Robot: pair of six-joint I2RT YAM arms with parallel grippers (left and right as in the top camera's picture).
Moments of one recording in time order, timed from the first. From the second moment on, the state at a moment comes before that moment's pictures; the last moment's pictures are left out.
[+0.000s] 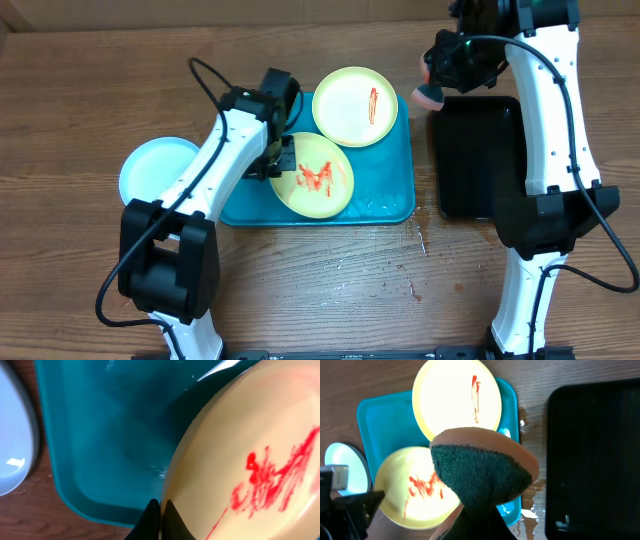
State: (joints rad) left arm -0.32 1.92 1.52 -1.12 -0.12 -0.45; right arm 0.14 2.22 2.56 -1.64 -0.28 0.28
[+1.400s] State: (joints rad) left arm -0.29 1.96 1.28 -0.74 -0.09 -0.24; right arm 0.14 2.22 2.55 -1.64 -0.28 0.28
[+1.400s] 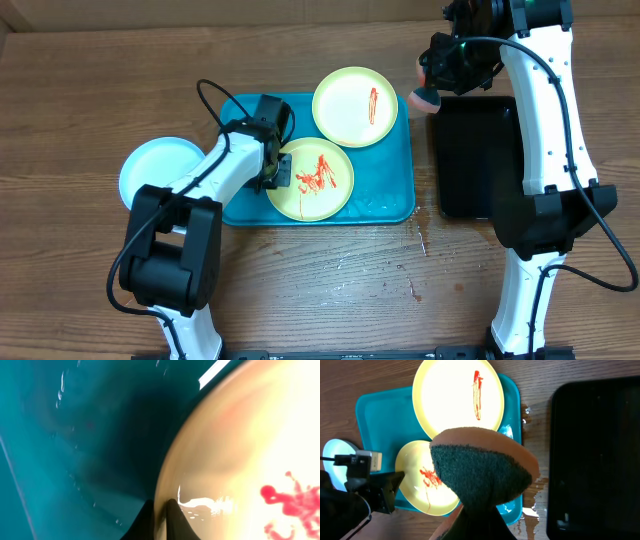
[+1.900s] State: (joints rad) left arm -0.17 1.97 1.29 -0.78 0.12 -0.32; right arm 0.23 2.22 2.55 -1.64 -0.31 0.28
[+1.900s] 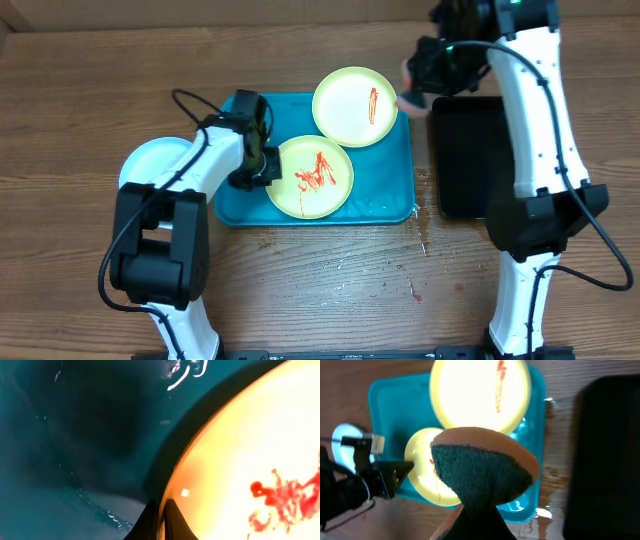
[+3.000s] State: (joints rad) left arm -0.06 1.99 1.29 -0.89 0.26 -0.19; right arm 0.63 2.25 1.78 -0.86 -0.14 0.46
